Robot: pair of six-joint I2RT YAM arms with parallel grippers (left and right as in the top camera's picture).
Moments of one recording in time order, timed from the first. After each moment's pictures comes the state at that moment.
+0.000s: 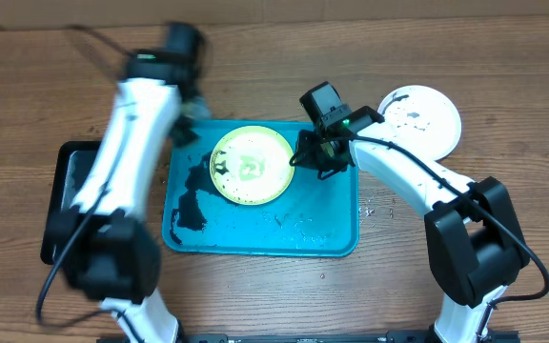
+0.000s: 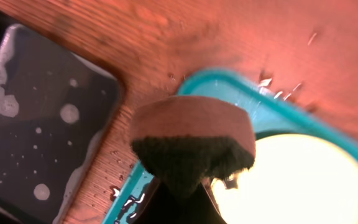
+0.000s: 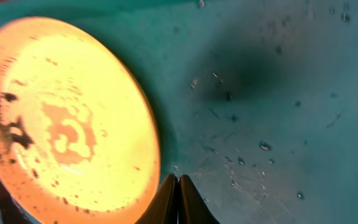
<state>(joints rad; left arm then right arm) -0.11 1.89 1.79 -1.22 -0.24 -0.57 0.52 1.95 1.44 -0.72 -0.14 0.66</state>
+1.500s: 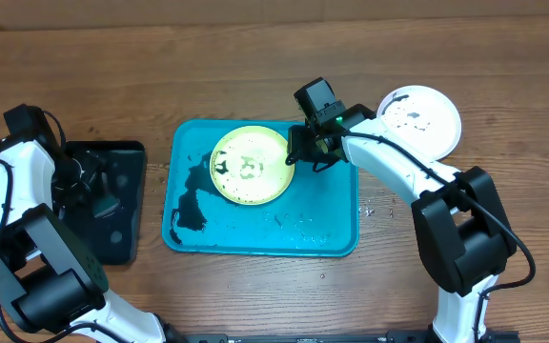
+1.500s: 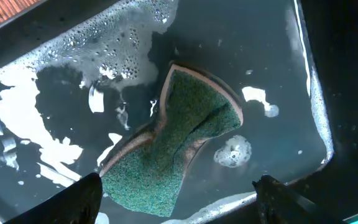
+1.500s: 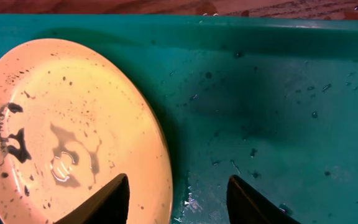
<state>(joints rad) 0.52 1.86 1.34 -0.92 0.03 -0.60 0.52 2.02 1.47 -0.62 -0.14 0.54</state>
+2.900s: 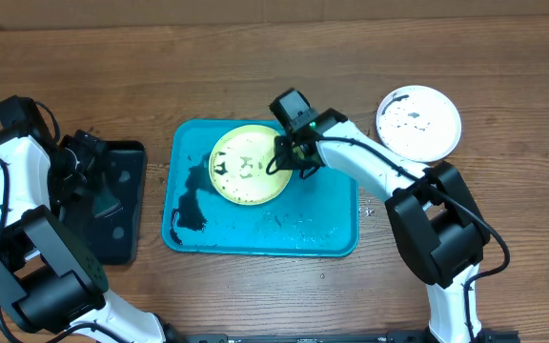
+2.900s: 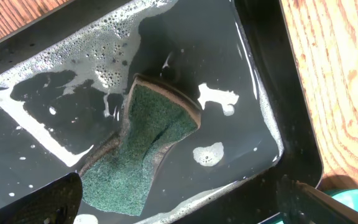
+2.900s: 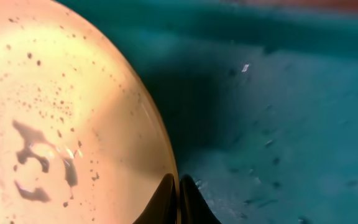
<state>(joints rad) 0.52 1.86 1.40 -0.91 0.09 -0.60 0.61 2.12 1.59 -0.72 0.00 0.51</state>
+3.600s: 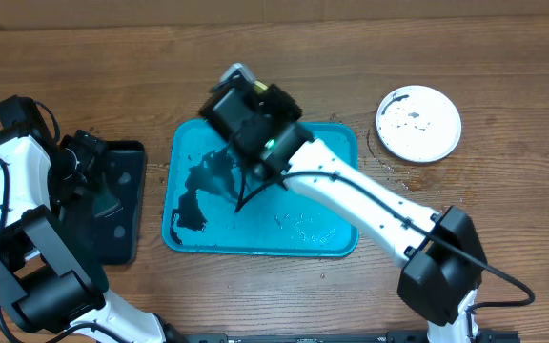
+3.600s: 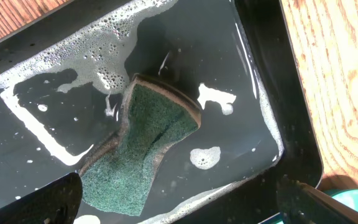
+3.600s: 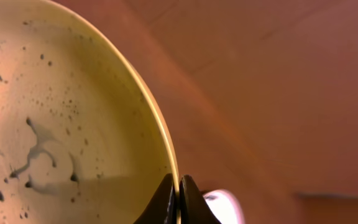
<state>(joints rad) 0.52 1.86 1.40 -0.91 0.09 -0.60 0.88 2.01 1.83 -0.72 0.86 -0.20</state>
